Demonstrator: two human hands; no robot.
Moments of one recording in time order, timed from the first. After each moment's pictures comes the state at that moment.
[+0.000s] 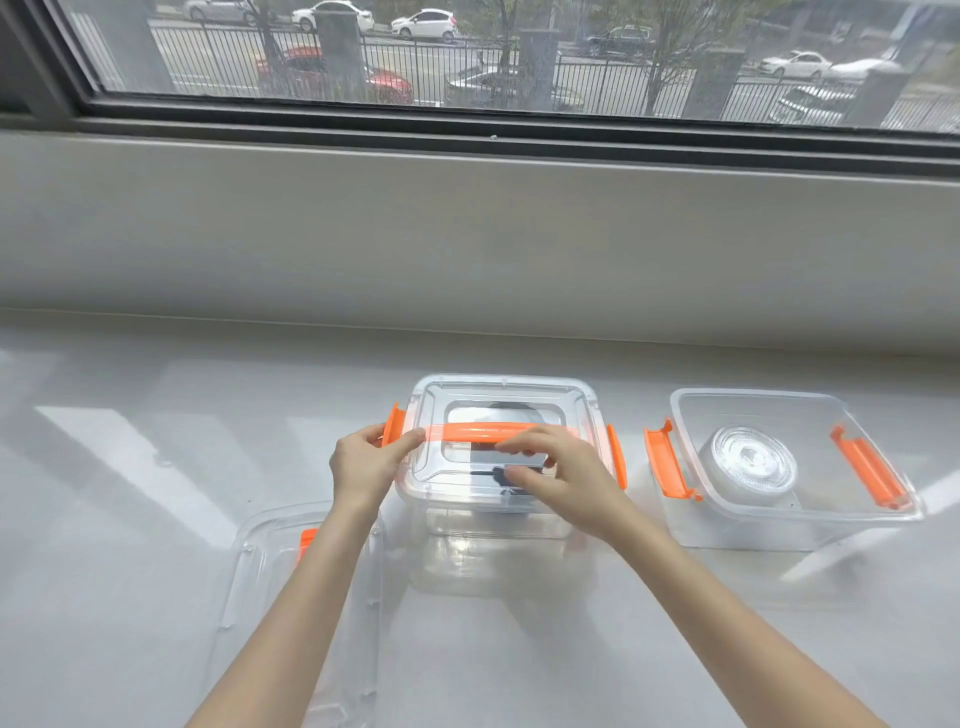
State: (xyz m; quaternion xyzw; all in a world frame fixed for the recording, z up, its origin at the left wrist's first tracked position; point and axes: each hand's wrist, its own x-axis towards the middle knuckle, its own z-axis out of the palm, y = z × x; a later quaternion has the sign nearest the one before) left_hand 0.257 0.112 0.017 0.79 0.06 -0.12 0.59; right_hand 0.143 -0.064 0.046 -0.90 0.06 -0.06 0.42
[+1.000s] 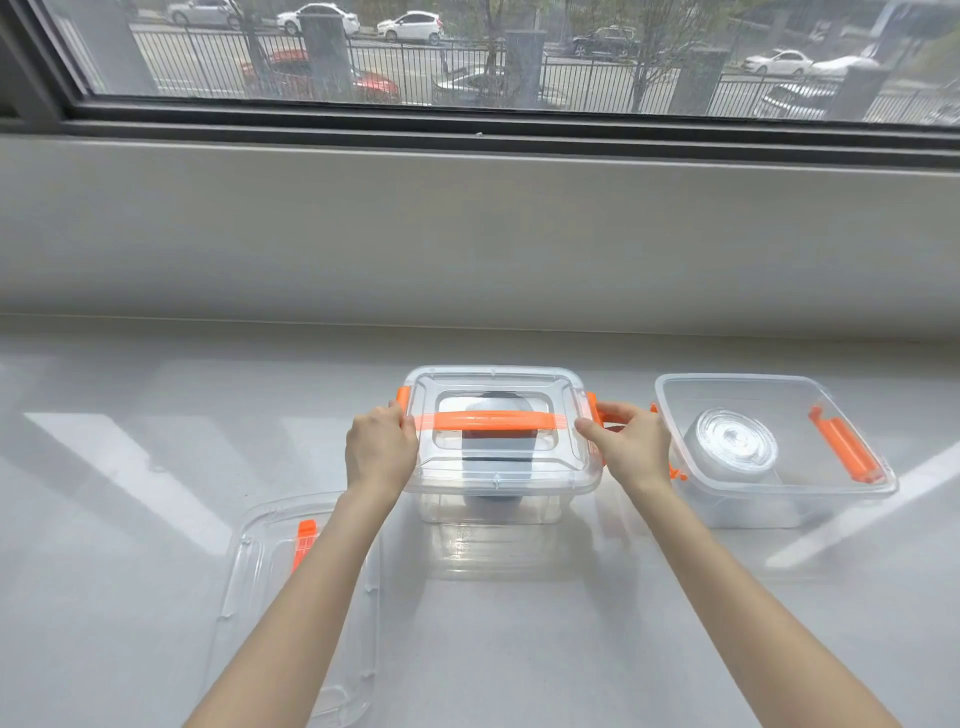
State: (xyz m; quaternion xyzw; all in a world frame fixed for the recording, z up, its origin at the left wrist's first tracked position) left_hand 0.250 0.098 0.029 0.95 -0.14 0.03 0.28; right_hand 0.136 -0.117 0.024 -0.78 0.39 -0.19 0.46
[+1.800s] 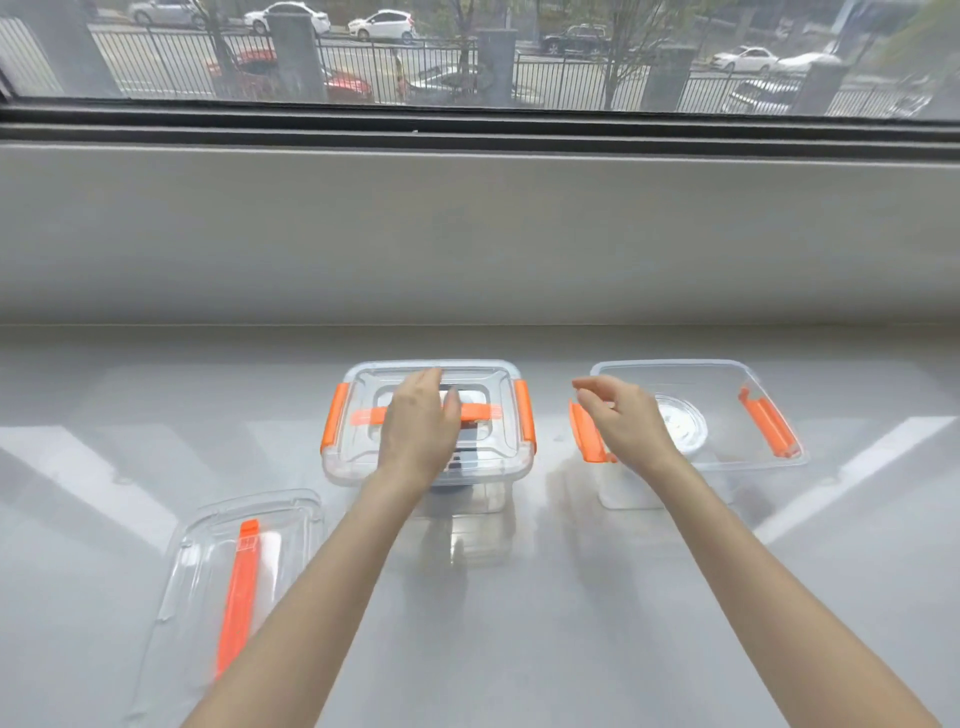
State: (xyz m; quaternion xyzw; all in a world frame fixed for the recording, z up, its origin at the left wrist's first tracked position) left_hand 0.192 0.016 0.065 0.91 -0.22 0.01 0.35; right_hand 0.091 -0.169 0.059 -0.87 0.26 -0.15 0.39
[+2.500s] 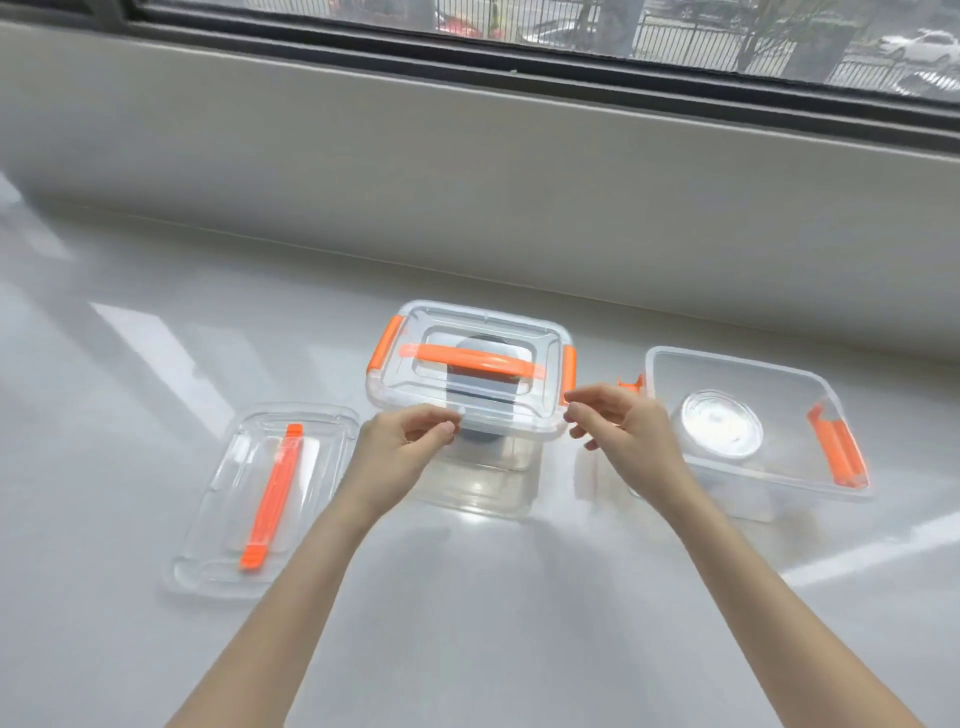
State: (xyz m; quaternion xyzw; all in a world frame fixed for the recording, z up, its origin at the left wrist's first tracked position) left_hand 0.128 0.098 0.046 0.80 -0.11 -0.12 0.58; right_hand 0.070 -0.125 0.057 -0.84 0.13 -0.08 0.52
